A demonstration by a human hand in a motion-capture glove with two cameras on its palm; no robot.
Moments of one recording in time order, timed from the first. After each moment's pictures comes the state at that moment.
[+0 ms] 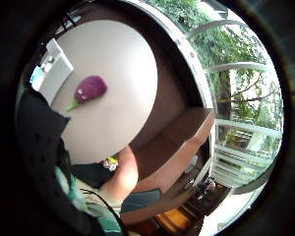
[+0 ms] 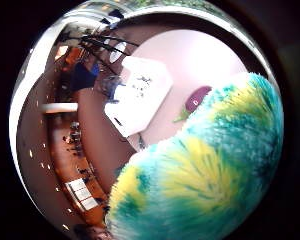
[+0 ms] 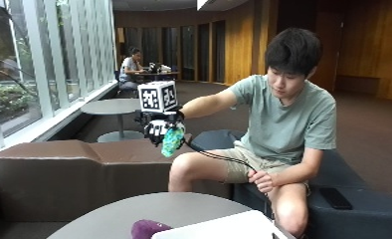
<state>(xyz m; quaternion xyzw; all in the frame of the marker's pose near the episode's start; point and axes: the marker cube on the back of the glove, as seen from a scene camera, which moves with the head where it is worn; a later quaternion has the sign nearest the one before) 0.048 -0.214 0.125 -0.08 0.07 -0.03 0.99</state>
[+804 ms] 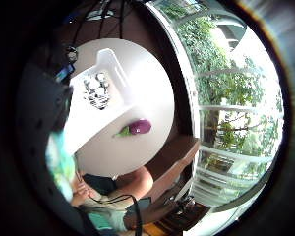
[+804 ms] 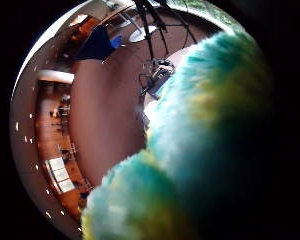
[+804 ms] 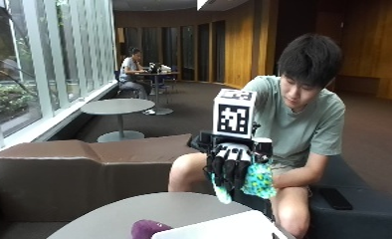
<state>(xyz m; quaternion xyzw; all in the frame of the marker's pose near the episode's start) -0.256 -0.290 0.174 -0.07 0.12 -0.17 0.98</state>
